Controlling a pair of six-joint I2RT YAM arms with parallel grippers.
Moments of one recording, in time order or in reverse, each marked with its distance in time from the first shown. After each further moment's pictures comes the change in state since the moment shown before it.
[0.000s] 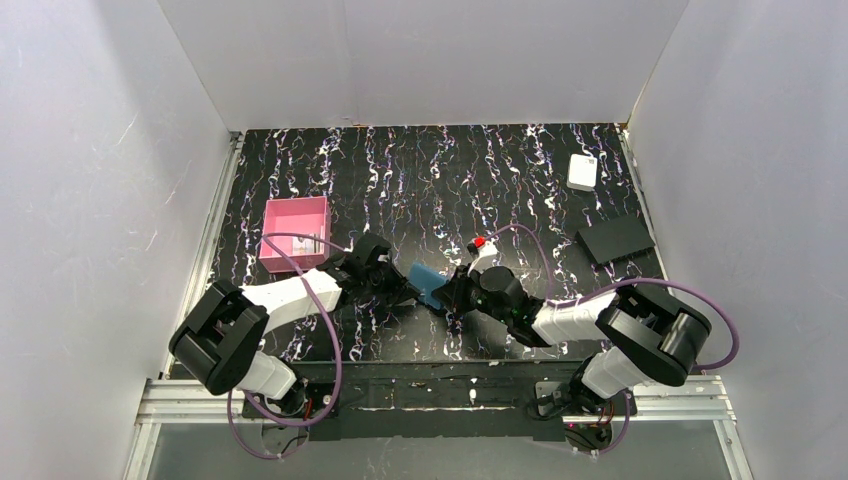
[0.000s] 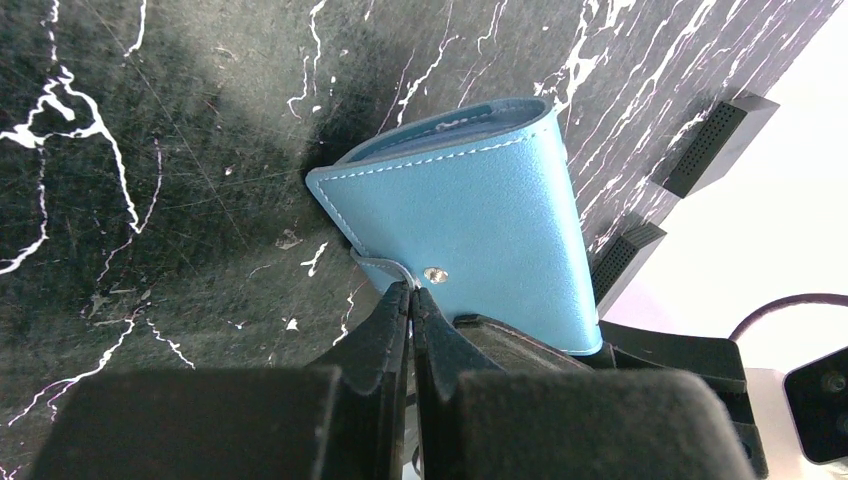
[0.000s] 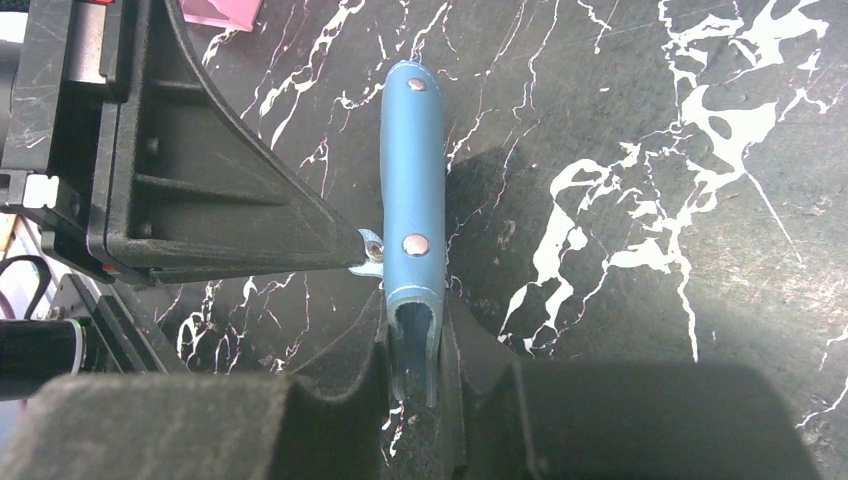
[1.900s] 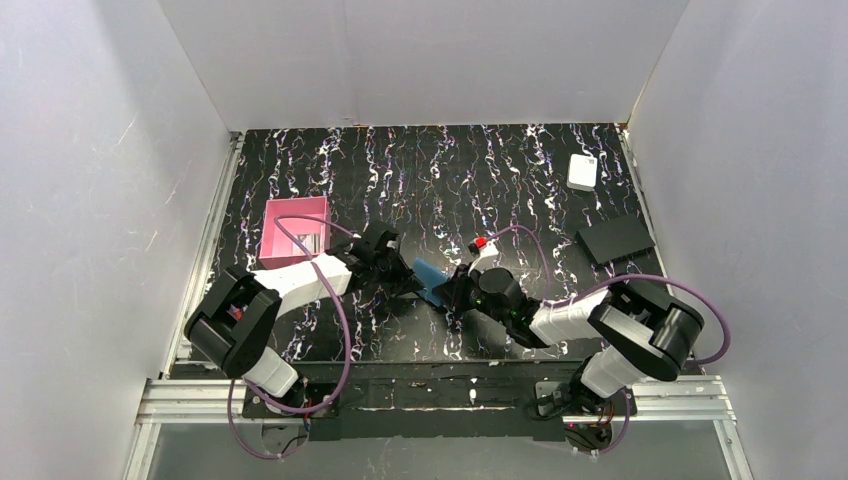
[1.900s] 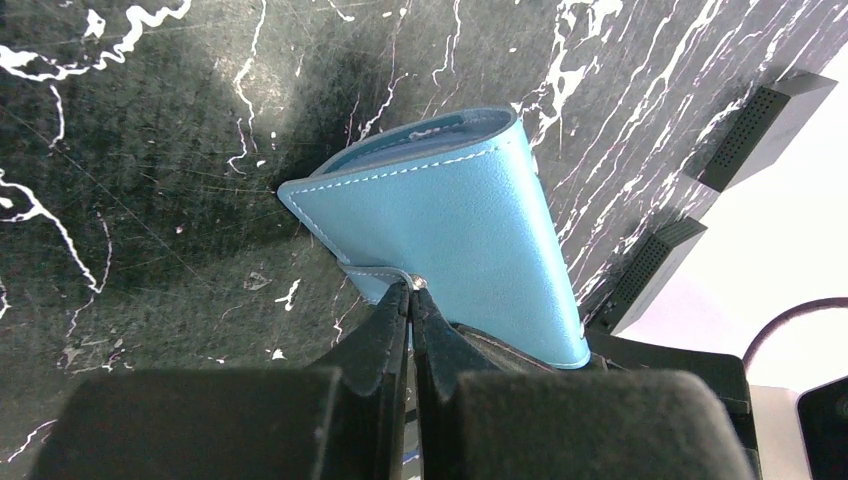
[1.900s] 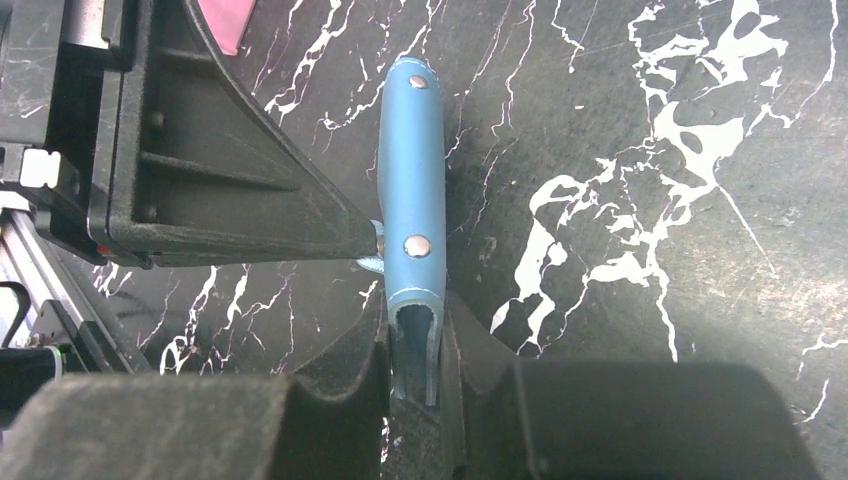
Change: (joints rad) left arm 0.008 0.102 0.134 -0.072 0.022 0.116; right arm 0.008 0.036 -0.004 0.053 0.048 -0.002
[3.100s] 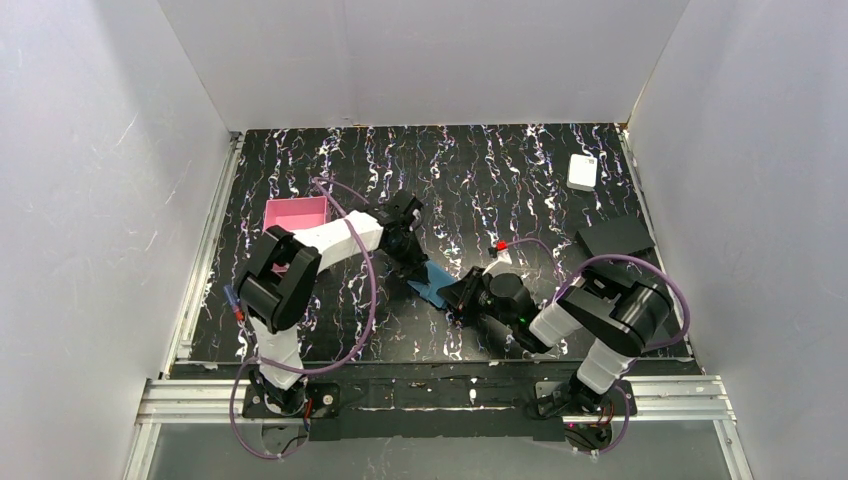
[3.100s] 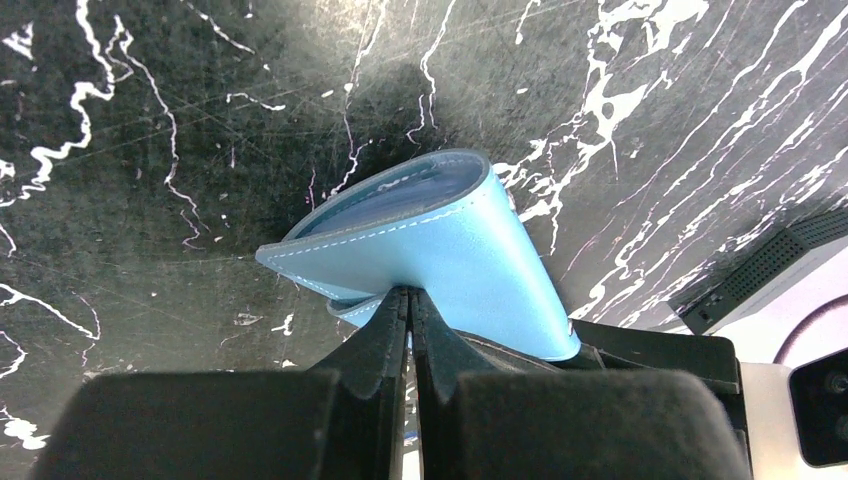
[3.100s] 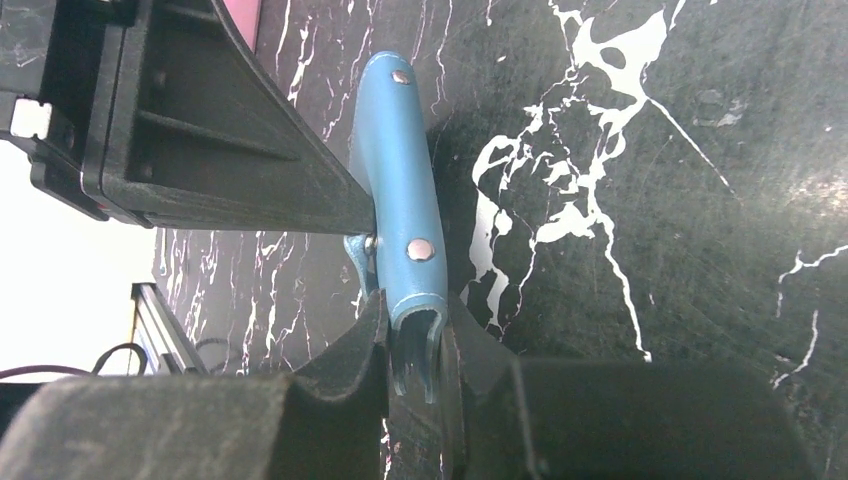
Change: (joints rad) left arm 0.019 0.326 0.445 -0.430 0.088 0.235; right arm -0.075 0.176 -0.099 0.299 -0.060 0.286
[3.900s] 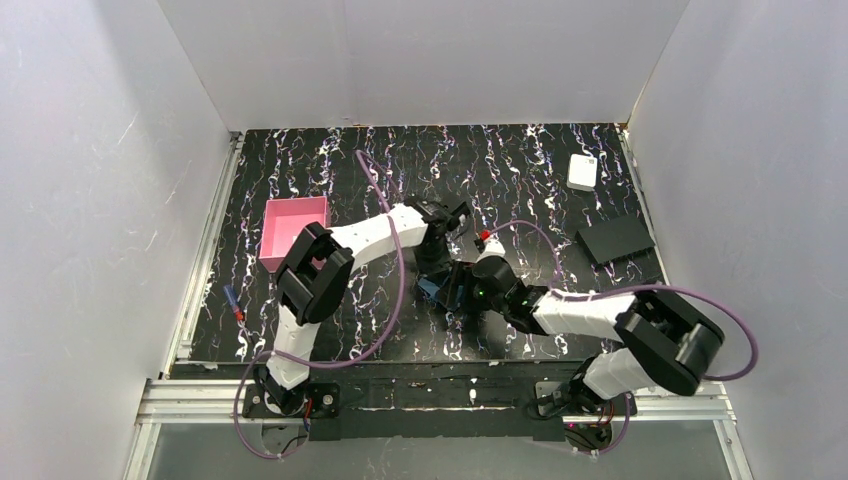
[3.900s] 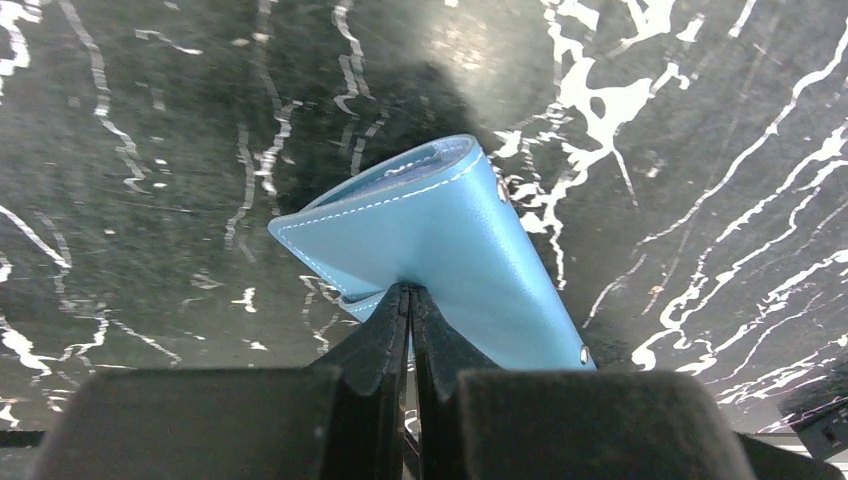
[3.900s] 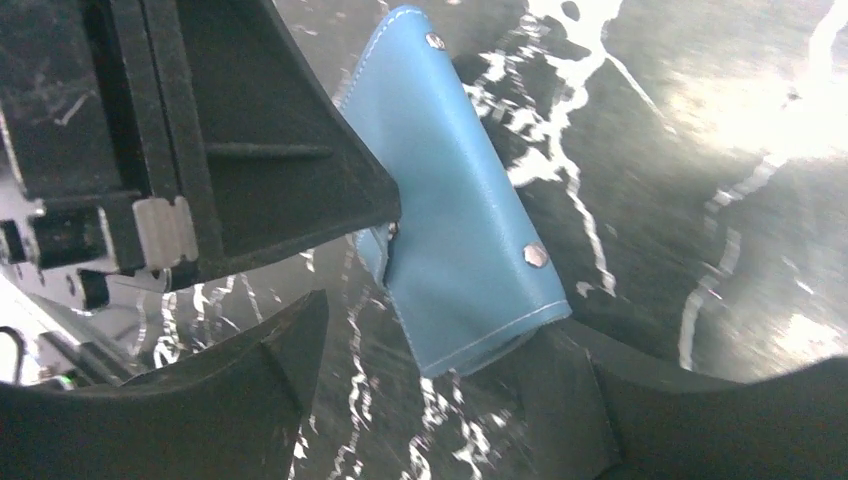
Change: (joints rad) left arm -0.177 0.191 0.354 -0.346 -0.304 -0.062; right arm 0.031 -0.267 0.221 -0.782 0.056 -0.104
